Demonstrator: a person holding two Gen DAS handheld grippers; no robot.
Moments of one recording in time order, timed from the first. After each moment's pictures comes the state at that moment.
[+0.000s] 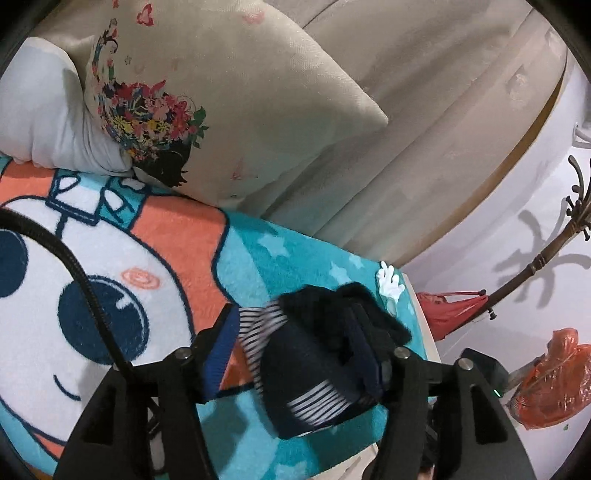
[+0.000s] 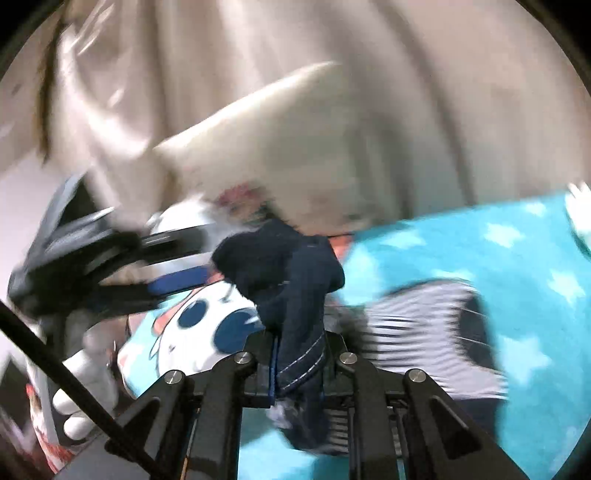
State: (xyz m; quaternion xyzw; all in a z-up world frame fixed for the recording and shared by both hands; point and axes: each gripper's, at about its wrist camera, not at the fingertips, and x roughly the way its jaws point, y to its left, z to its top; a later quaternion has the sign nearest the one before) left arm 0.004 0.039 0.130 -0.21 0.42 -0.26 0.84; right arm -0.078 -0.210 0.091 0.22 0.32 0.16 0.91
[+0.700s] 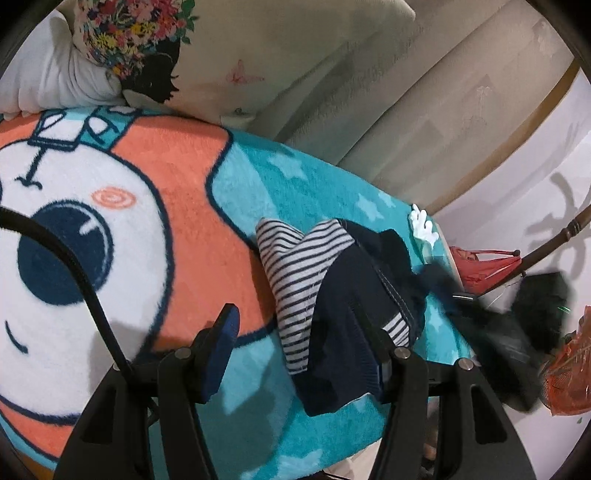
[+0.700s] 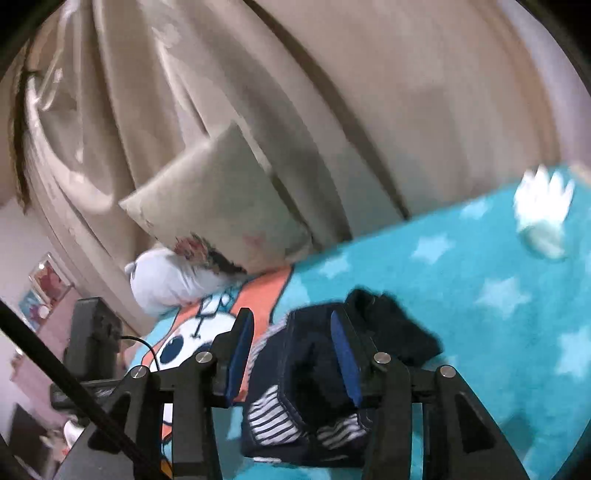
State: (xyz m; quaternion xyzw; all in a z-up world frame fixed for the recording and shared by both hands) left arm -0.005 -0.012 0.059 -0.17 0.50 -0.24 0.81; right arm -0.041 -0.262 0.088 0.26 0.34 0.14 0.89
